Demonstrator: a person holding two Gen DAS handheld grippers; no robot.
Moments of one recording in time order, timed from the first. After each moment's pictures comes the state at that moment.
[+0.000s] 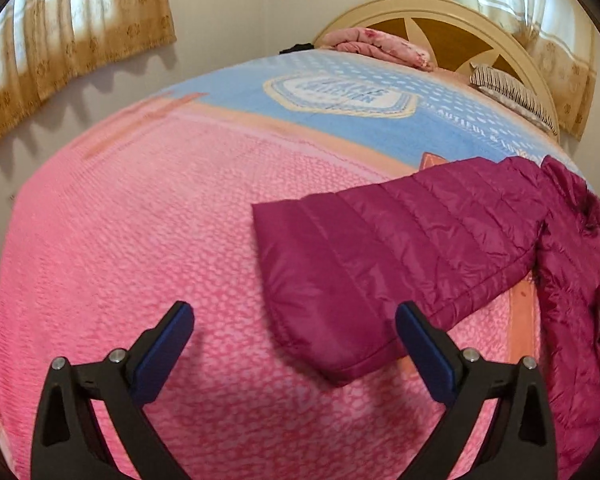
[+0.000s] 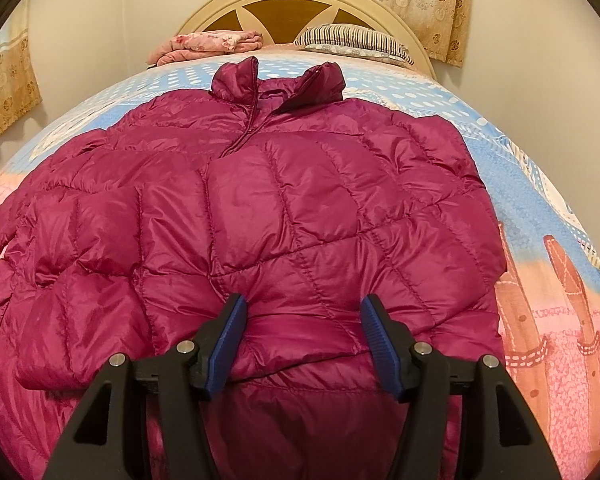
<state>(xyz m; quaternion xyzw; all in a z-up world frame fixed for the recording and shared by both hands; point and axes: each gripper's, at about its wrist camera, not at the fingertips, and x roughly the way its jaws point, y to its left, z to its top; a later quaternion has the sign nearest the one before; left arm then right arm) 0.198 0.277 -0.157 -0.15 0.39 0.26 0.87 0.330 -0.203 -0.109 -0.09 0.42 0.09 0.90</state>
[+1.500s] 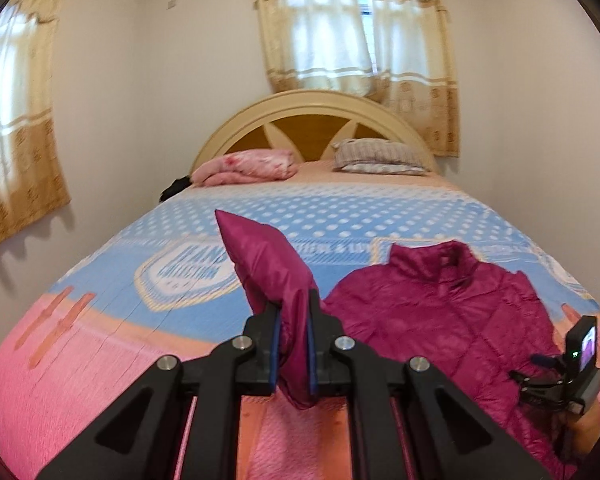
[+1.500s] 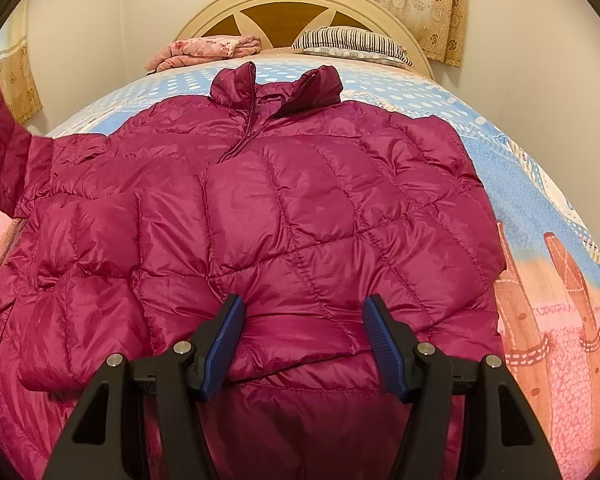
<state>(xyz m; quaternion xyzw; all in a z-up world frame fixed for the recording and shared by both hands) 0.245 0.153 0.005 0.01 0.22 0.07 0.97 0.331 -0.205 -0.108 -0.08 0.42 0.09 0.90</state>
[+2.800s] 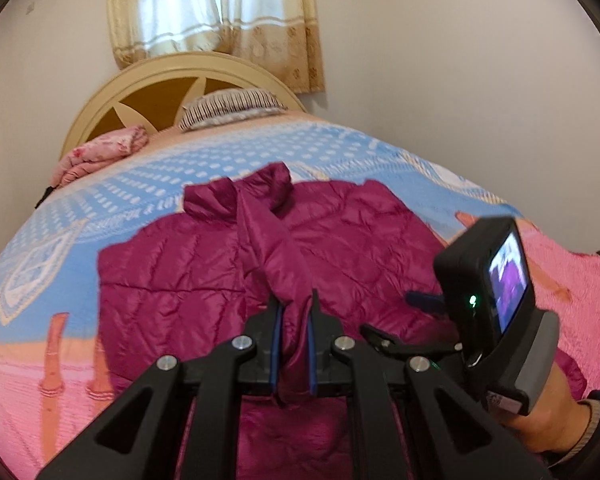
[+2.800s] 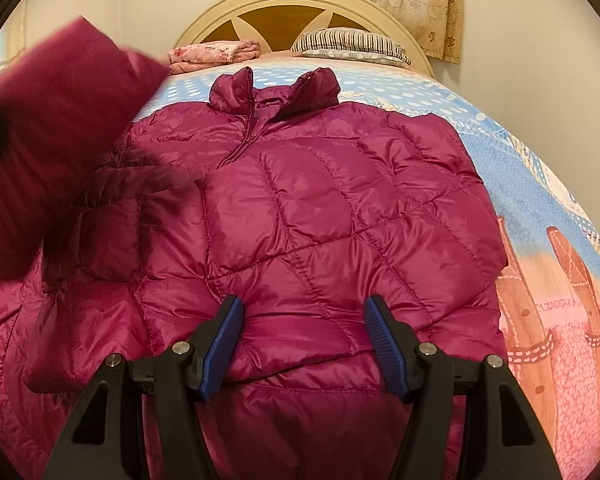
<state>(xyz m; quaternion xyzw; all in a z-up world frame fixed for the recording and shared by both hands) 0.279 -0.041 -0.076 0.07 0.30 -0.14 0.94 0.331 -0.209 -0.108 -0.06 0.41 0.09 0.90</state>
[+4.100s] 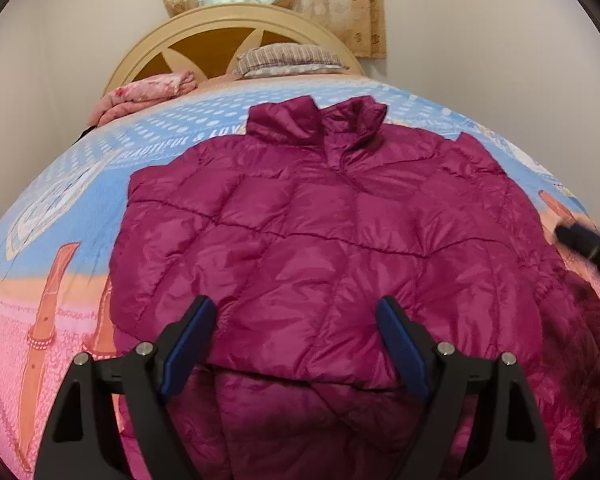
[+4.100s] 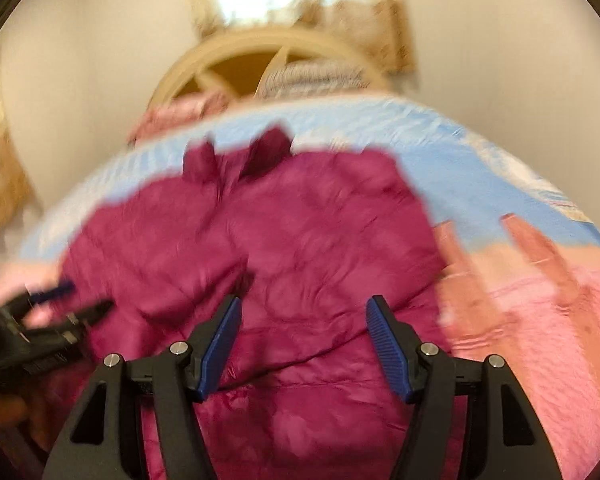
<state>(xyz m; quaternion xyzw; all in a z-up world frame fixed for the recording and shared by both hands) 0.326 0.002 -0.138 0.04 0.36 -0.05 0.93 0.298 -0.252 -0.054 0.05 0.32 0.05 0.94</state>
